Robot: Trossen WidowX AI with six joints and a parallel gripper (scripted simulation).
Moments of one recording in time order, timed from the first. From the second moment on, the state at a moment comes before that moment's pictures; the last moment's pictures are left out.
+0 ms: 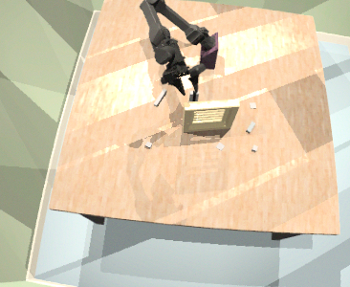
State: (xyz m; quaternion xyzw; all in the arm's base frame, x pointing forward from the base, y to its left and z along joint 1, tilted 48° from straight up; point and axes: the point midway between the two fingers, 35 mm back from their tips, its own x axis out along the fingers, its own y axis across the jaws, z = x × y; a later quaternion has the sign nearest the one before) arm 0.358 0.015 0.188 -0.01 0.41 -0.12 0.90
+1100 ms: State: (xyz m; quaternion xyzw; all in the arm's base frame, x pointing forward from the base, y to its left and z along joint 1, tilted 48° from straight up) arm 0.328 0.019 0.145 -0.29 0.65 -0.26 0.65
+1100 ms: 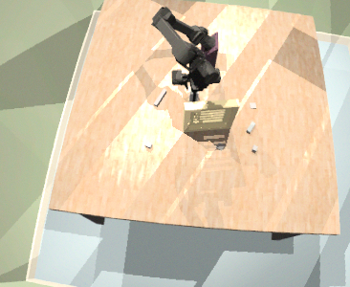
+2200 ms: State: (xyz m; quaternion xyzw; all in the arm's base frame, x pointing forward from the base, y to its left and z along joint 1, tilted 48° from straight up) arm 0.333 -0.010 0.116 -0.30 0.66 -0.26 0.63
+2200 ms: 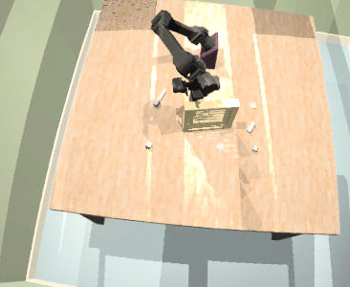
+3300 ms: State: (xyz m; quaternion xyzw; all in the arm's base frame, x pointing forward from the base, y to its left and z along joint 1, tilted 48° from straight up) arm 0.330 -0.031 0.099 -0.30 0.67 -0.26 0.62
